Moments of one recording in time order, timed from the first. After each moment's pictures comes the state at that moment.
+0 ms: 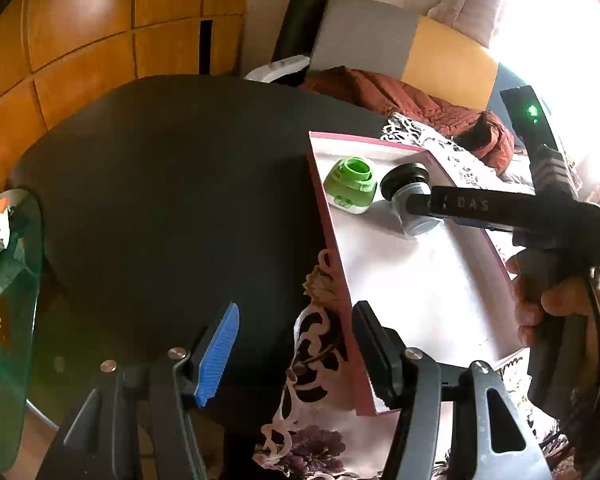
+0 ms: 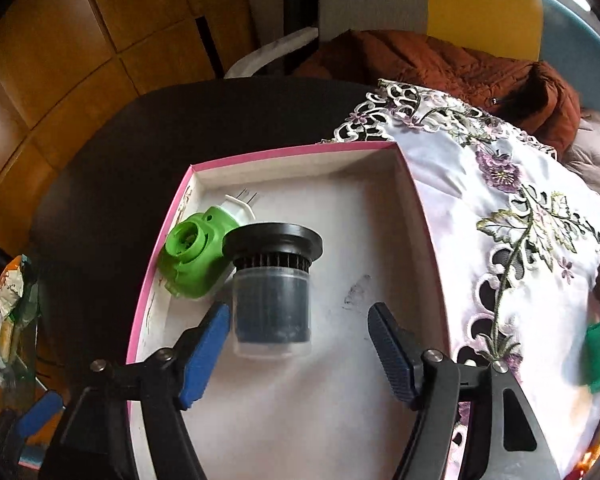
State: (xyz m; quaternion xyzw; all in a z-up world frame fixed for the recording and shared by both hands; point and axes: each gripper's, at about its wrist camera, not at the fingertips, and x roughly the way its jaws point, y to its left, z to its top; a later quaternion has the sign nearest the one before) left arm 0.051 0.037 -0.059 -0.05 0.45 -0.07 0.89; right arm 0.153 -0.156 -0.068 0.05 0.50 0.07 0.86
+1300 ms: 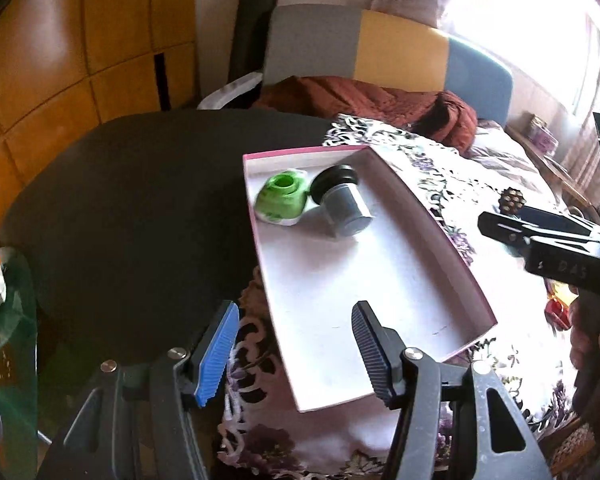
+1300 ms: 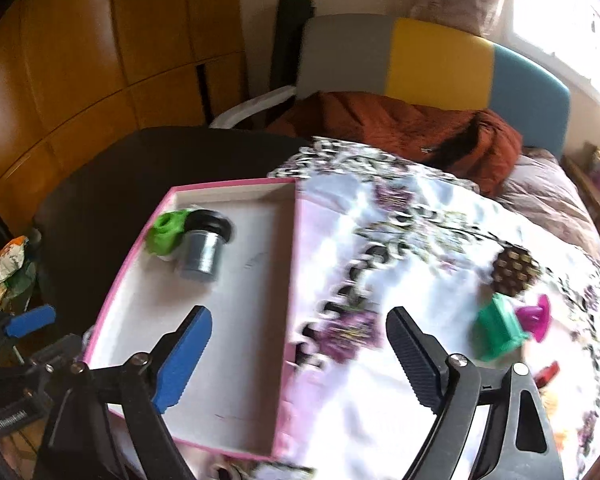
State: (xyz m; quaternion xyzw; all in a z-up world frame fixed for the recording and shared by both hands) left arm 0.033 -0.020 -0.034 0.02 0.42 -0.12 0.90; right arm 0.046 -0.240 -0.016 0.01 0.41 0.03 0.91
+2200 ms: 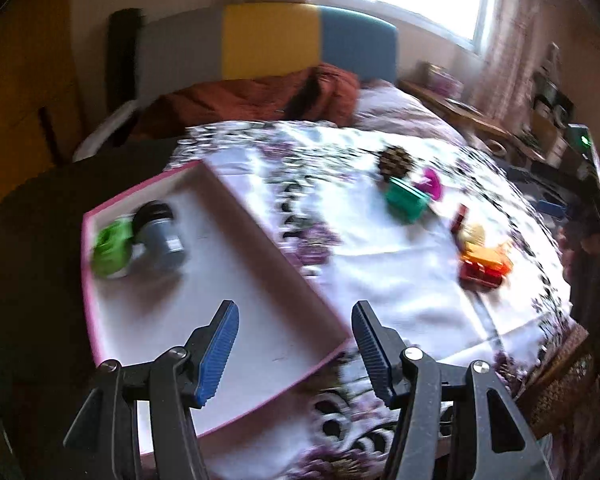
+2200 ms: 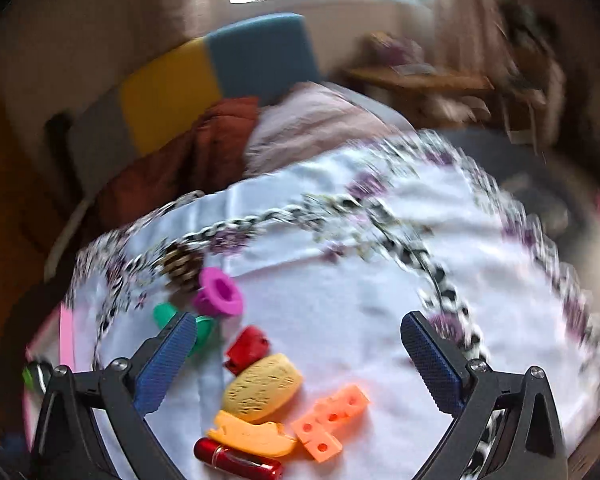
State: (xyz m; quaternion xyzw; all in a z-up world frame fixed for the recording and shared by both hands) left arm 0.018 -0.149 -0.021 0.10 0.41 -0.30 0.86; right arm -0.067 -0.523 -0.017 0.26 0.35 -0.28 0.86
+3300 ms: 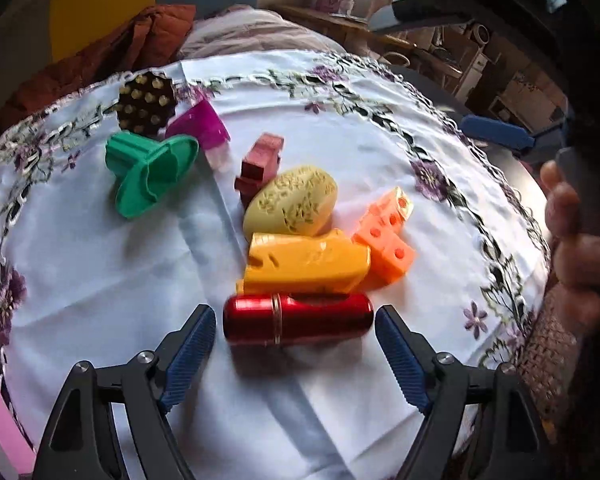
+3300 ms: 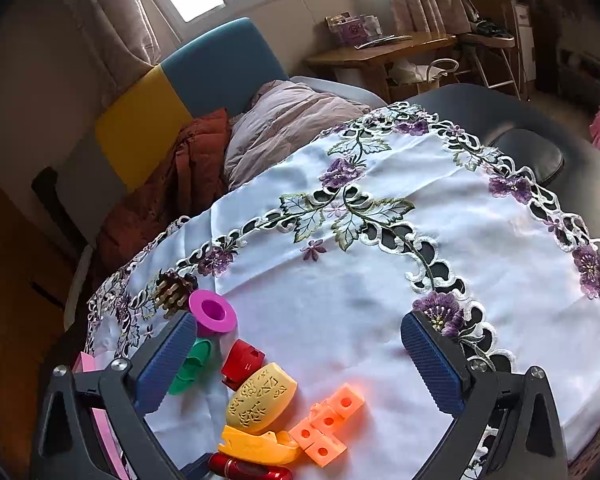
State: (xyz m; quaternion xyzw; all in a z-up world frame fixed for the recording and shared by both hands) left arm -0.016 -0.382 -0.099 0.17 0.47 -0.44 0.75; right arm -0.082 -0.548 -0.024 0.34 0.32 -0.28 0.84
